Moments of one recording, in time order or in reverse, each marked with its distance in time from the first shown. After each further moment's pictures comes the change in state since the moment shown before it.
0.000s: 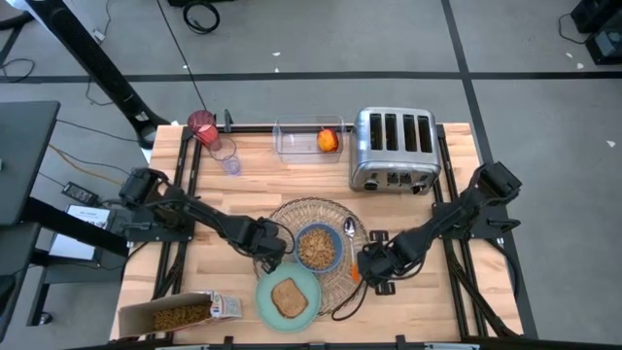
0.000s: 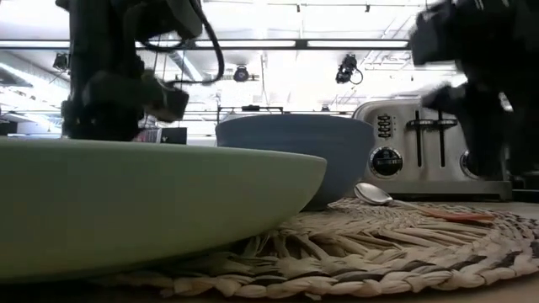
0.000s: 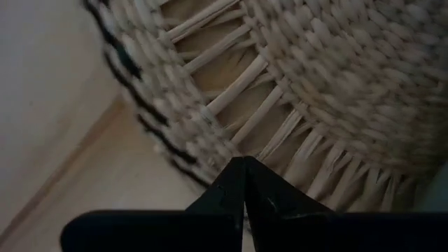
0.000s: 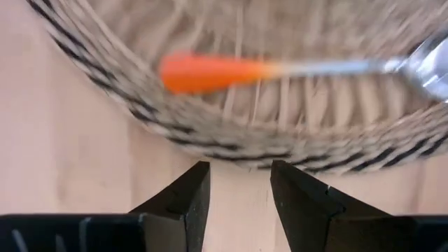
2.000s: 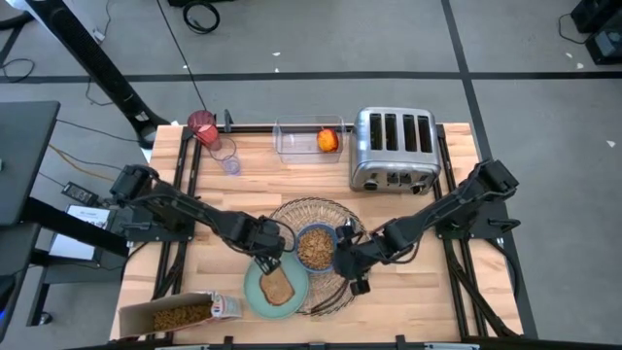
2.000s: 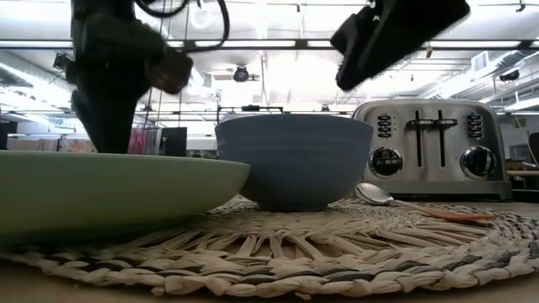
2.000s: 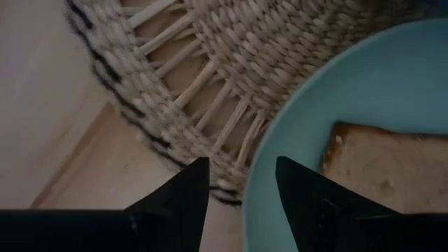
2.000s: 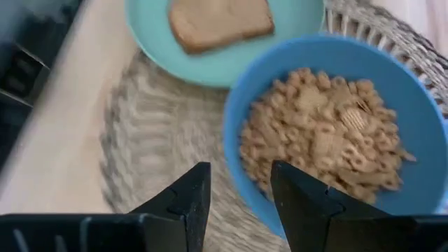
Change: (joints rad) left arm -0.003 -0.076 0.057 -0.055 0.021 0.058; right arm -0.100 0.008 0.186 0.252 0.025 -0.349
